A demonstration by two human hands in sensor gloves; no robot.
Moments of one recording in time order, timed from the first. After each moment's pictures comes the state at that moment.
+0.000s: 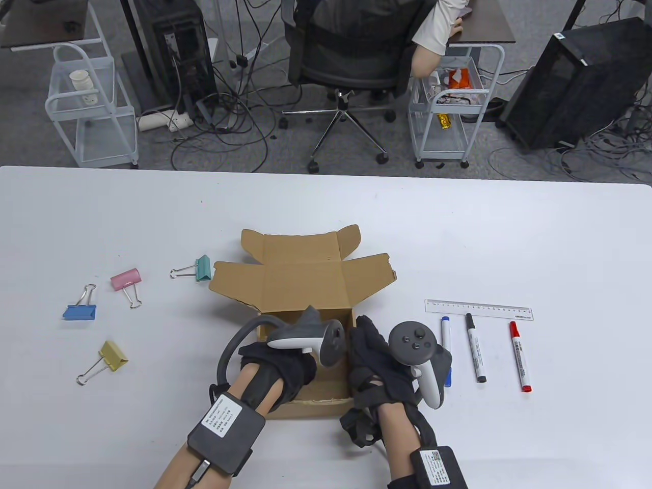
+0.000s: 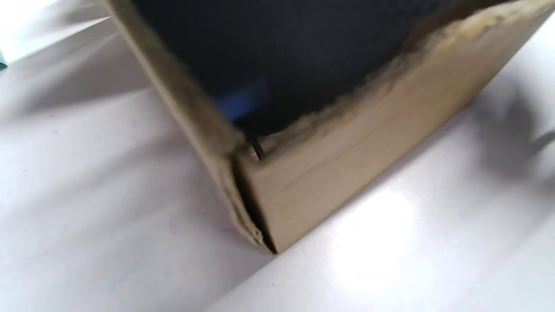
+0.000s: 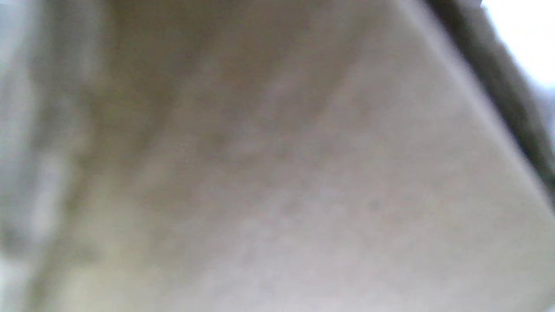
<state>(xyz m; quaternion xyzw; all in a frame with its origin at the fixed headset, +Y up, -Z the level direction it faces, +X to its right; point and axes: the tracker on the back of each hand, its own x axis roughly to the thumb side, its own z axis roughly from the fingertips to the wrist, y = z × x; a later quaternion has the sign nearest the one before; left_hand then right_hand) -0.069 -0.667 -0.291 -0.36 -0.23 -0.15 0.89 0.102 -0.709 -0.278 -0.05 0.12 0.87 0.47</state>
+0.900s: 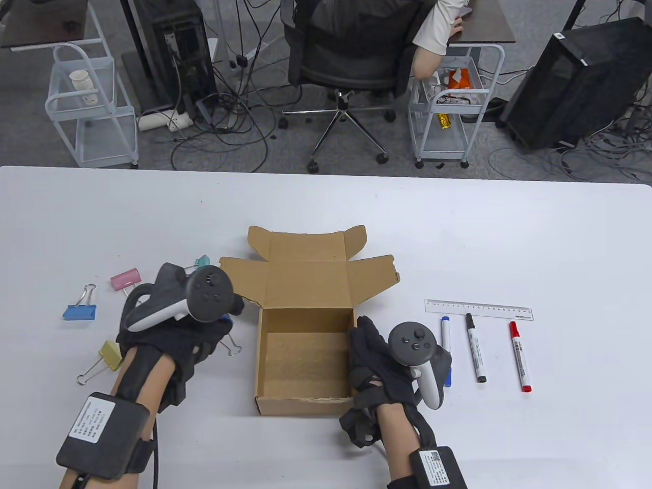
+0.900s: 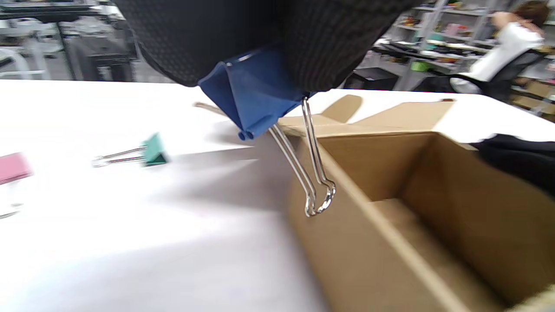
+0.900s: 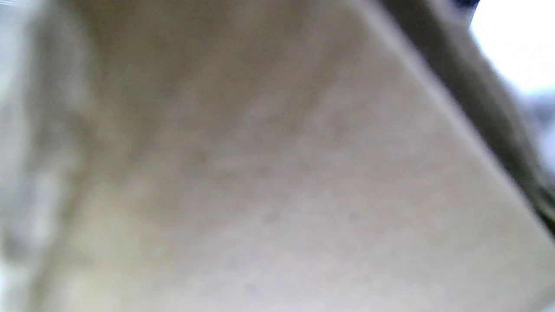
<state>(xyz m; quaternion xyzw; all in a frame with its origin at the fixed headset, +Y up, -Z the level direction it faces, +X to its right) -0.230 -0.571 -0.306 -0.18 -0.12 0.03 0.98 0.101 -0.708 -0.277 -0.05 0.12 0.87 0.47</state>
